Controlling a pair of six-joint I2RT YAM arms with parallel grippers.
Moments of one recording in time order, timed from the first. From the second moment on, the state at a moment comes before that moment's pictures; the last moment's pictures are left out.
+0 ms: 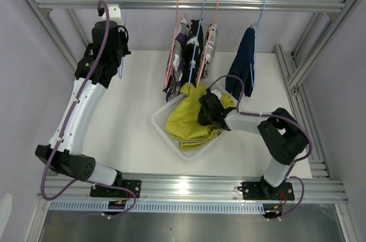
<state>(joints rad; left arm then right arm) -0.30 1.44 1.75 -0.59 -0.43 -0.07 0.72 1.74 0.92 -0.03 0.15 0.75</state>
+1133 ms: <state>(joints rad) -0.26 1.37 1.60 -0.61 -0.36 -0.09 0.74 1.76 0.92 0.01 0.13 0.75</state>
